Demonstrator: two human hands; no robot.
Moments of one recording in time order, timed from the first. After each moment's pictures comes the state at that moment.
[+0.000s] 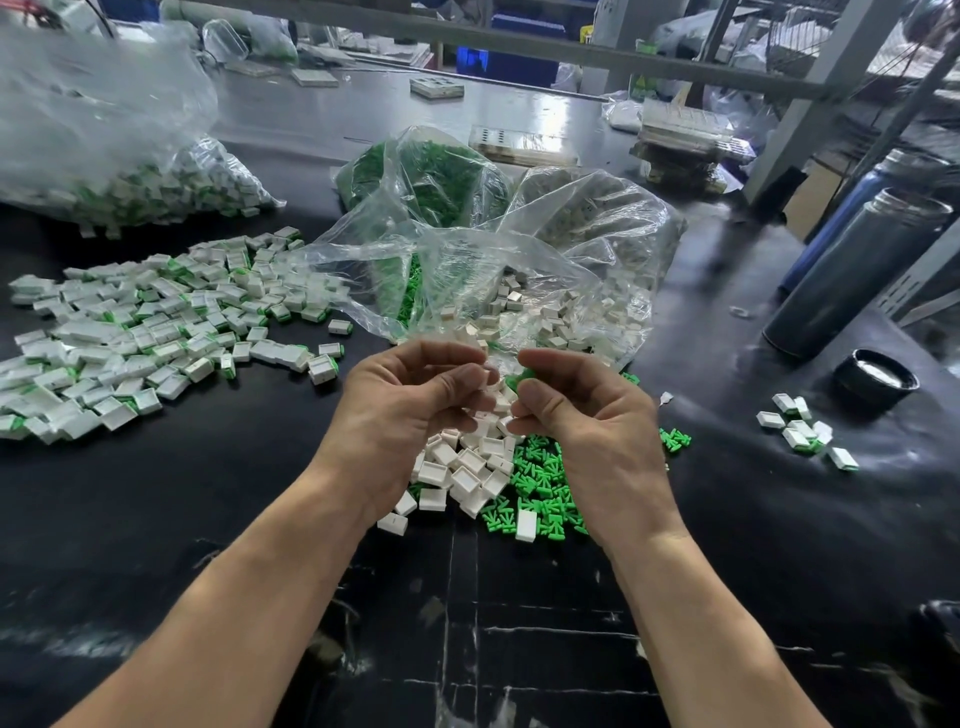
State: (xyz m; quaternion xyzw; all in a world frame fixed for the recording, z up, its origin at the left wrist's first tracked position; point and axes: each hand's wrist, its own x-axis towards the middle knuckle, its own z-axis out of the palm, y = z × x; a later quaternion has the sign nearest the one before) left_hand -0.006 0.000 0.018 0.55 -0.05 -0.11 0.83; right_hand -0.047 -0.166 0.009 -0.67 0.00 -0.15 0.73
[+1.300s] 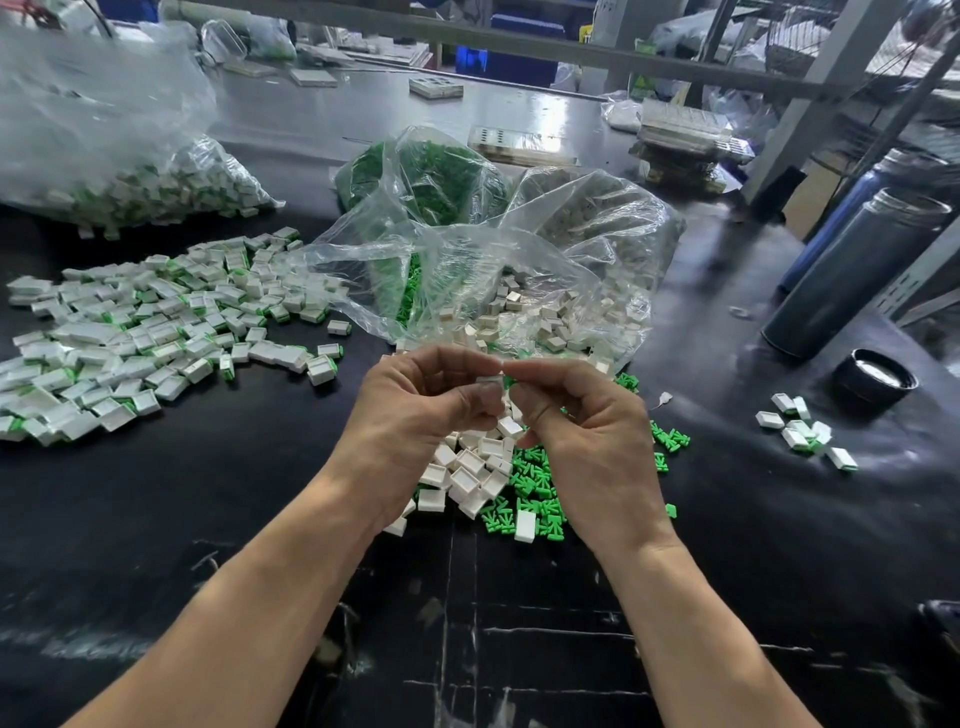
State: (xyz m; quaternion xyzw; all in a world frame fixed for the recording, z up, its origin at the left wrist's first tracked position) left_hand -0.012 -0.008 0.020 0.58 -0.09 -0.10 0.81; right_hand -0.054 -0.160 0.012 -0.72 -0.01 -0.19 0.66
